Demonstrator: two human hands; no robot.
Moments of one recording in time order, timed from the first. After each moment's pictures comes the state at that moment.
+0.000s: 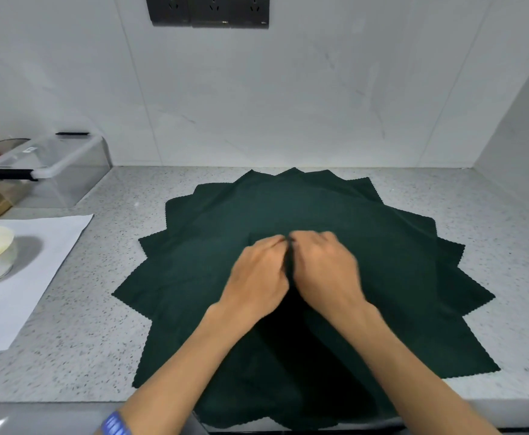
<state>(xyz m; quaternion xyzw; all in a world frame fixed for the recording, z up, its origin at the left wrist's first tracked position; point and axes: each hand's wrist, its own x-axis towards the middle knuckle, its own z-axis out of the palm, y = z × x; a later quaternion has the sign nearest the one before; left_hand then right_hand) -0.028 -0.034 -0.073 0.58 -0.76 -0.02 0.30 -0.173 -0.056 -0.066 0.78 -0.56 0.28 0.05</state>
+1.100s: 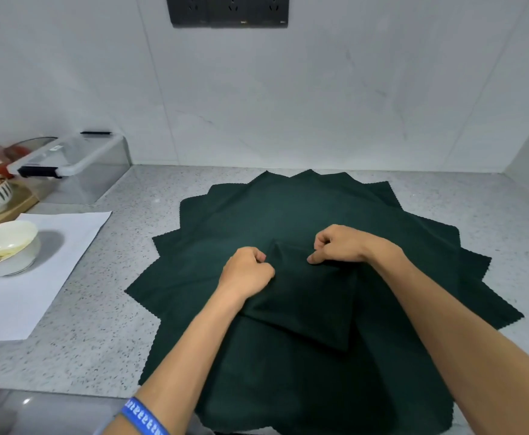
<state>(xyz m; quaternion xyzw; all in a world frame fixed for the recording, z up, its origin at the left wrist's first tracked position) -0.010 -0.058 -0.078 0.76 -0.47 -0.34 0.30 -0.201 -0.158 -0.045 0.78 -0.54 0.00 -0.32</state>
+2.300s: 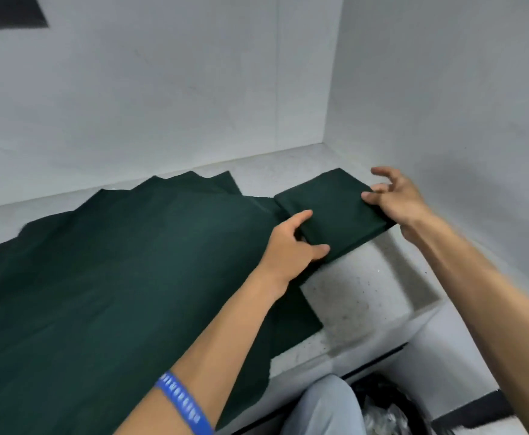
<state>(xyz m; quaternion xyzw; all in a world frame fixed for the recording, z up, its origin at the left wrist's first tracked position) -0.321 -0.072 -0.044 0.44 -0.58 -0.59 0.35 -0.542 -0.096 -0.014 0.43 -0.68 0.51 -0.31</state>
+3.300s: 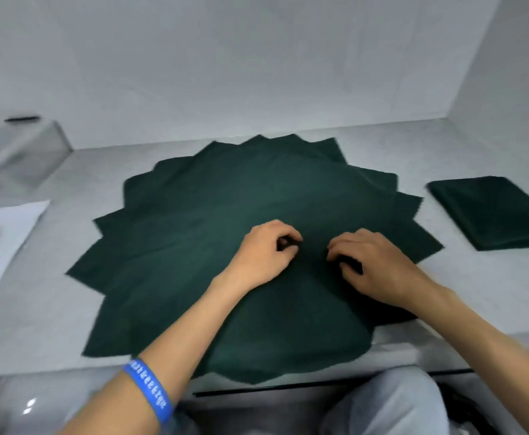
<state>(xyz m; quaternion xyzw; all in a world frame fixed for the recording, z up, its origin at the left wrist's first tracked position) -0.116 -0.045 -0.091 0.57 -0.74 -0.24 0.28 -0.350 -0.044 -0.099 0.89 -0.43 0.16 -0.07</state>
